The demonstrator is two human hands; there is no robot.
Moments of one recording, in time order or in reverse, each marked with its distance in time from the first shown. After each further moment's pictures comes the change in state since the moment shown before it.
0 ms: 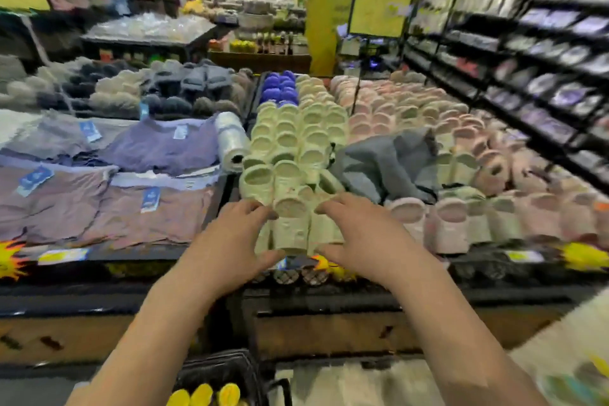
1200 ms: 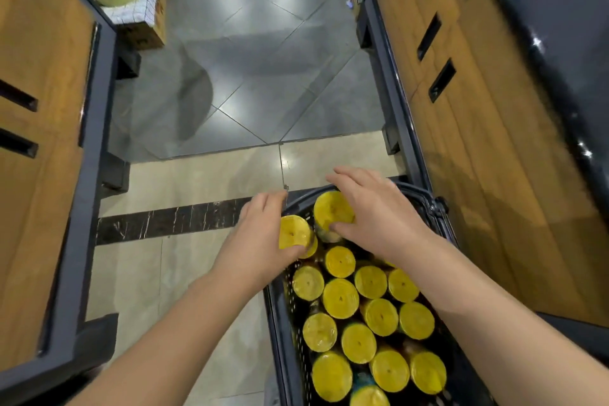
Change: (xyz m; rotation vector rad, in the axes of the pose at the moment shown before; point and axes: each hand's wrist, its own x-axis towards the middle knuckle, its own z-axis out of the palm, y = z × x) left_hand -0.369 -0.319 0.438 -0.371 0.280 -1.646; right_hand 0.138 -0.431 0.616 0.086 -0.622 -1.403
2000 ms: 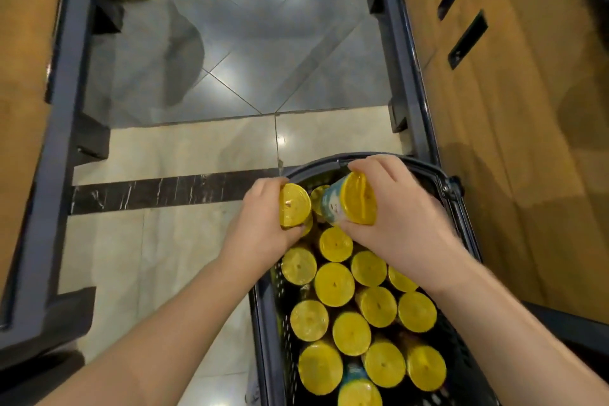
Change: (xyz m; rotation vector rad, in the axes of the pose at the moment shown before) left_hand 0.024 -0.023 0.076 -0.166 0.086 -0.056; right_hand -0.033 0.020 0.033 0.145 0.152 0.102
